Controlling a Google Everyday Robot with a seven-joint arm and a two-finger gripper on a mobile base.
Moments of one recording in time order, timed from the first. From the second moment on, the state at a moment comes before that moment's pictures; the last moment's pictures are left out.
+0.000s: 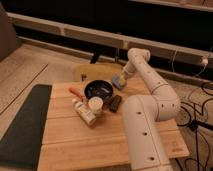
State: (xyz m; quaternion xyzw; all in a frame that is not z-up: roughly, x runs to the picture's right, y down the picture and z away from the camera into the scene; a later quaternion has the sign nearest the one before) arm 0.145 -0.074 1.003 -0.27 -0.01 0.42 0.87
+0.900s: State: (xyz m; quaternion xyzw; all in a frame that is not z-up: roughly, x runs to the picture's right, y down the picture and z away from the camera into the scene) arm 0.110 -0.095 0.900 -0.23 -0.07 0.33 0.91
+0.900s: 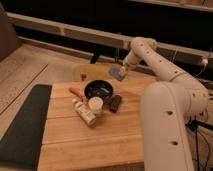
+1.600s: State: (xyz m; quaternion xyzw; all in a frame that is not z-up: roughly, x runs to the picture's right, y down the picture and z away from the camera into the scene) arm 0.042 -0.073 0.854 -0.23 -0.12 0.26 0.93
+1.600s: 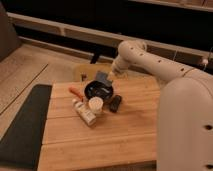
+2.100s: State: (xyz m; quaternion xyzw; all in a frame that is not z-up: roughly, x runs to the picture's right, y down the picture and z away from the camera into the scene) arm 0.020 -0.075 0.851 -0.23 -0.14 0.23 0.93
